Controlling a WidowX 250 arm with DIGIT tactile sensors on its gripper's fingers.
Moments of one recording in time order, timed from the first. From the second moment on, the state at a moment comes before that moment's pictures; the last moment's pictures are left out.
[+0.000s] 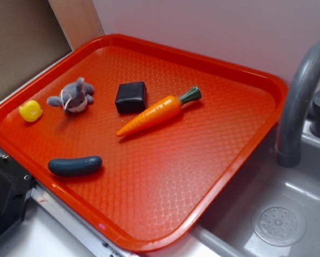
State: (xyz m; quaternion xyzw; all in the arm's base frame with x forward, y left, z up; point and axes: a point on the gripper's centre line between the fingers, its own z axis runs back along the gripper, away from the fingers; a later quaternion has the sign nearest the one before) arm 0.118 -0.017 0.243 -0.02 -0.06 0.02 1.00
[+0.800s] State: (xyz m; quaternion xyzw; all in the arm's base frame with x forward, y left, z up) arm 0.143 0.000 0.210 -0.07 -0.02 0.26 0.96
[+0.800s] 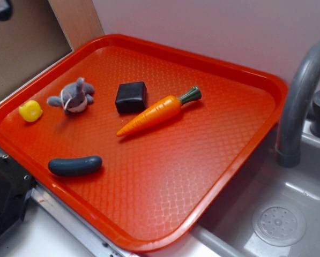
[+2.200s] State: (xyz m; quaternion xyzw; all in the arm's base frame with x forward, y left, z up) arm 0.205 0.056 0.058 0.07 0.06 0.50 0.86
